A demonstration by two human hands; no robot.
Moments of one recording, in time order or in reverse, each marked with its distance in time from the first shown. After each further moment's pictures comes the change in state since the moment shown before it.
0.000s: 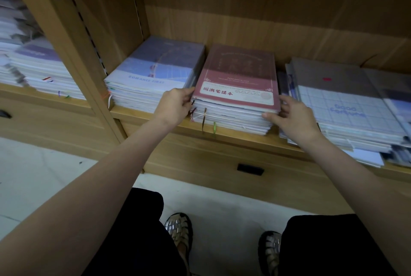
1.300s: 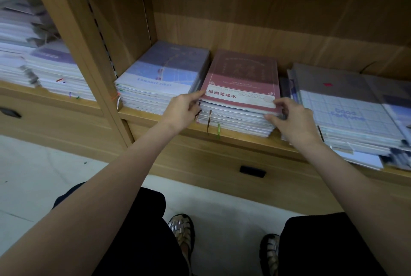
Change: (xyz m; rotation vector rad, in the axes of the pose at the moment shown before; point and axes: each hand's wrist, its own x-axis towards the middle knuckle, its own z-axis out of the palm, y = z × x) left_hand -0.010 -0.002 -0.003 -0.021 -0.001 0.049; right_hand -0.004 -0.005 0.005 -0.187 0.106 -0.041
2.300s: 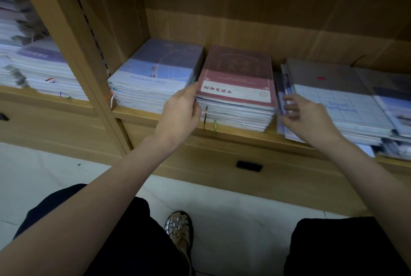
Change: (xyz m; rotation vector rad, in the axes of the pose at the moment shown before) left_hand -0.033 0.021 0.001 0.187 0.255 0.260; right_hand -0.010 0.015 -0.026 -0.084 -0.061 -0.057
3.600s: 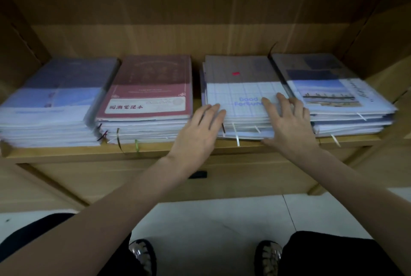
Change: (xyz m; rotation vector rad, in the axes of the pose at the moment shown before) left_hand 0.013 0.112 0.148 0.455 -0.226 0.651; right_hand -0.023 0.135 -0.043 -0.714 0.119 0.058
